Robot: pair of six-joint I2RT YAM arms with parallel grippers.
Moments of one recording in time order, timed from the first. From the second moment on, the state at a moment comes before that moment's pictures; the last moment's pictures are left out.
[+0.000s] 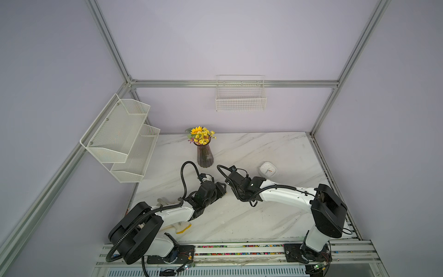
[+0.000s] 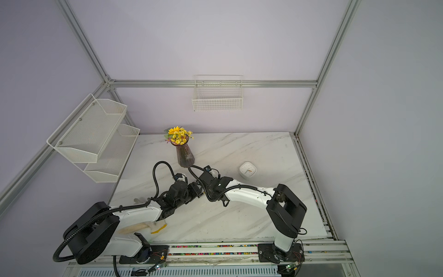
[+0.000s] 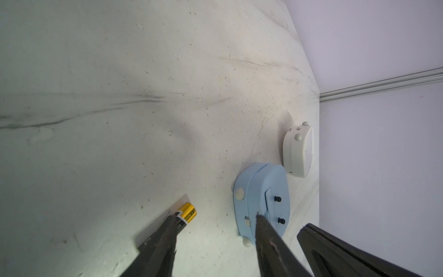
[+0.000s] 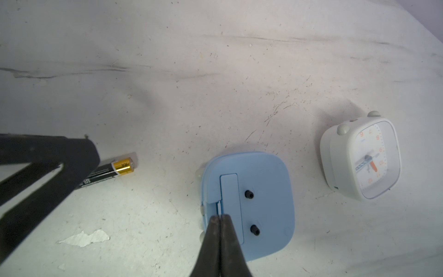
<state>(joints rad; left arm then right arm) -0.67 1.38 0.47 0.32 -0.10 -1.18 0.96 1.72 1.19 -0.58 0.50 0.33</state>
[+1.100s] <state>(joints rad) -0.67 1.38 0.47 0.31 -0.08 -1.17 0.96 1.85 1.21 -0.59 0.59 0.29</state>
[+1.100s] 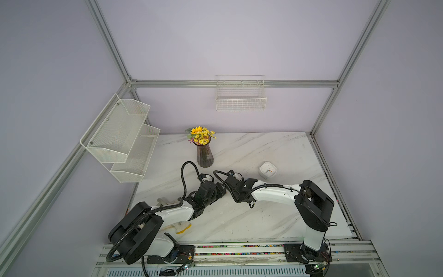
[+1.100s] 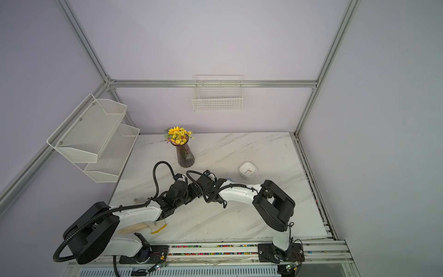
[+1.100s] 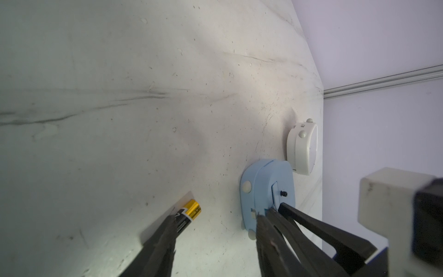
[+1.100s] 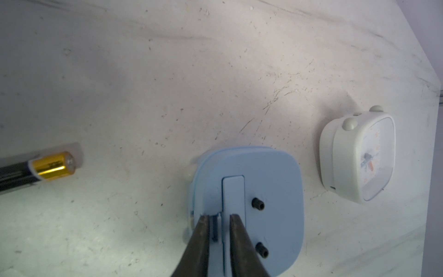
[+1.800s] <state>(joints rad) -0.67 1.38 0.47 0.31 -0.08 -1.17 0.96 1.87 1.23 -0.62 0.64 0.31</state>
